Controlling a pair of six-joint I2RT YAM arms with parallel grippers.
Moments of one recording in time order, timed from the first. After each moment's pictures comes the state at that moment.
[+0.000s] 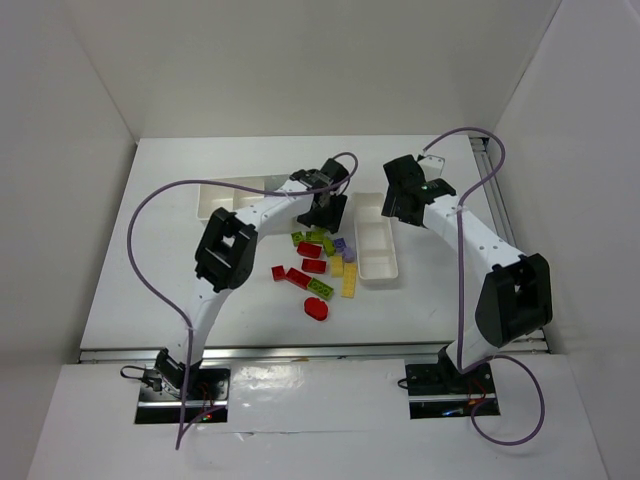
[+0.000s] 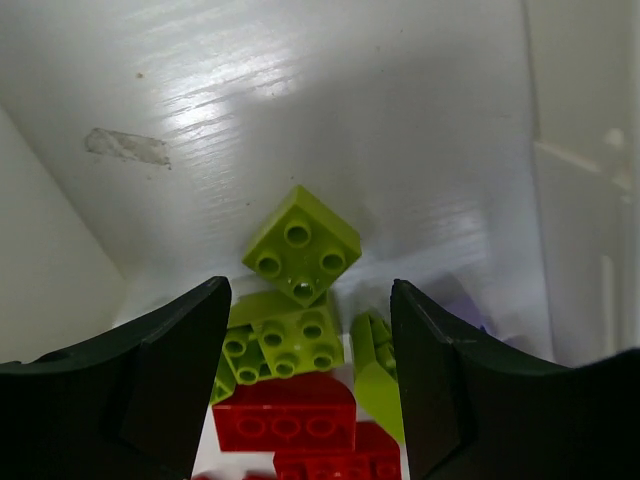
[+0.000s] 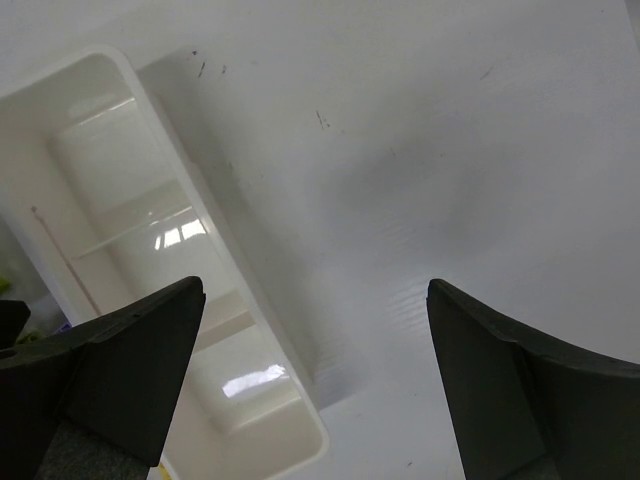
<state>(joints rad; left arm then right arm) -0.63 2.34 2.04 -0.83 -0.14 -0.35 0.36 1.55 1.29 -0.75 0.56 0.61</state>
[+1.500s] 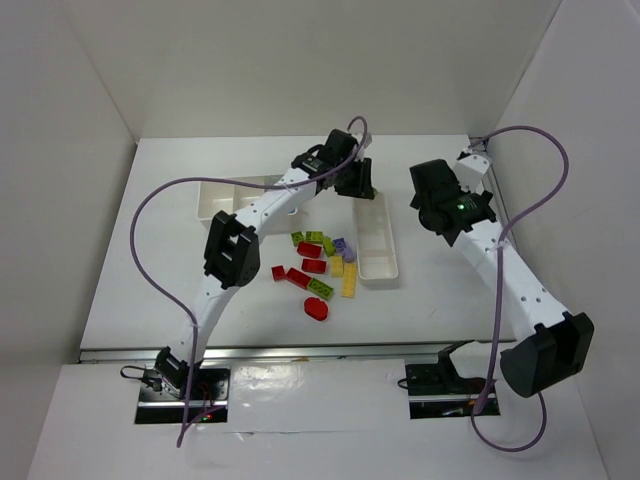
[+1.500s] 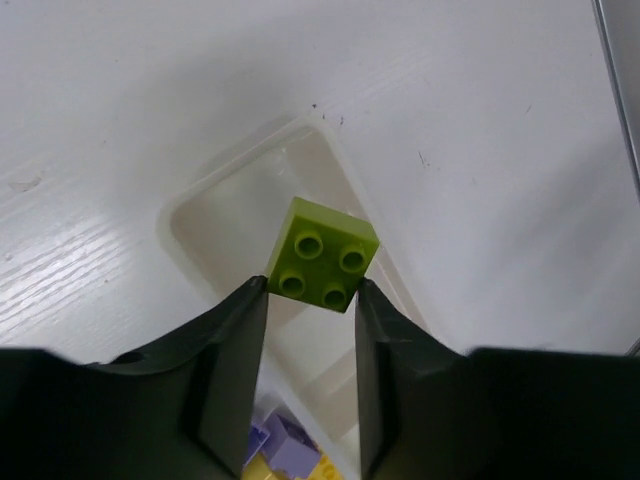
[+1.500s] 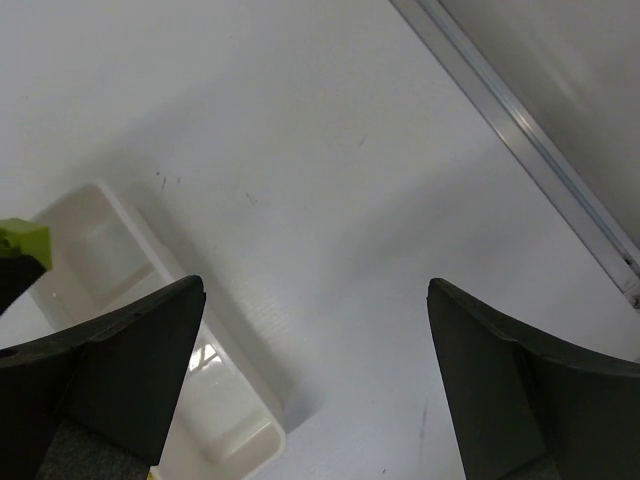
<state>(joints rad) -0.63 2.43 2.36 -0.64 0.22 -0.40 0.36 1.29 1.25 -0.83 0.78 0.70</state>
